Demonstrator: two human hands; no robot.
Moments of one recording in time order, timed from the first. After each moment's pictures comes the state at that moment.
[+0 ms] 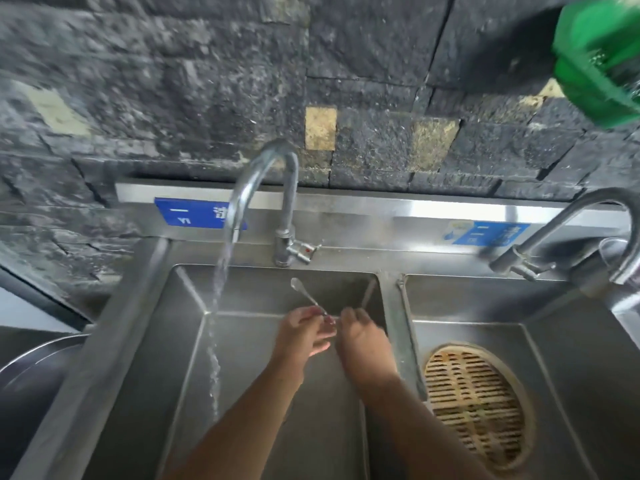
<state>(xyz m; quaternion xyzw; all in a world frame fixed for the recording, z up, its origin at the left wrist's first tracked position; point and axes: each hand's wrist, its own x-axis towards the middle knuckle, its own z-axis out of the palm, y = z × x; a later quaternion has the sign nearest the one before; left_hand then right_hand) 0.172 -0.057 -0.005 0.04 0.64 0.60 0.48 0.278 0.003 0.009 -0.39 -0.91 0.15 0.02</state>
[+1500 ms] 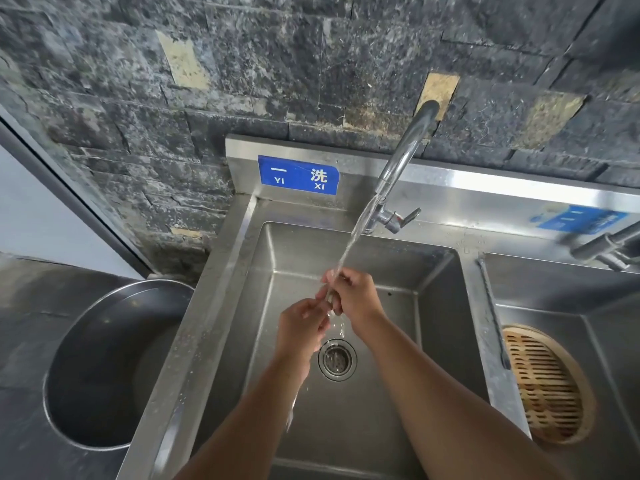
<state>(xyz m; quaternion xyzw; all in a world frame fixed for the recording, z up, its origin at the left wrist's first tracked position) 0.086 -0.217 -0.023 0.05 0.66 0.63 0.40 0.130 -0.104 -0.007 -0.40 -0.62 0.65 0.16</state>
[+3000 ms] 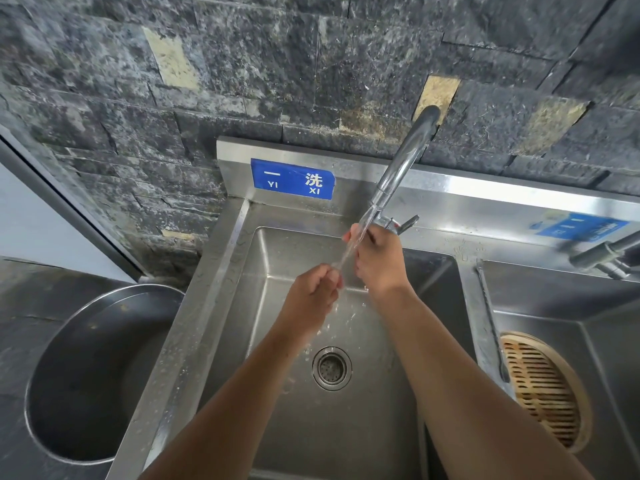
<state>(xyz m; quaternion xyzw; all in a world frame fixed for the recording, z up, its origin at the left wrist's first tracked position) 0.057 -0.179 0.024 0.31 0.65 0.59 0.37 0.109 -0.051 0.058 -0.44 -0.66 0.55 0.25</state>
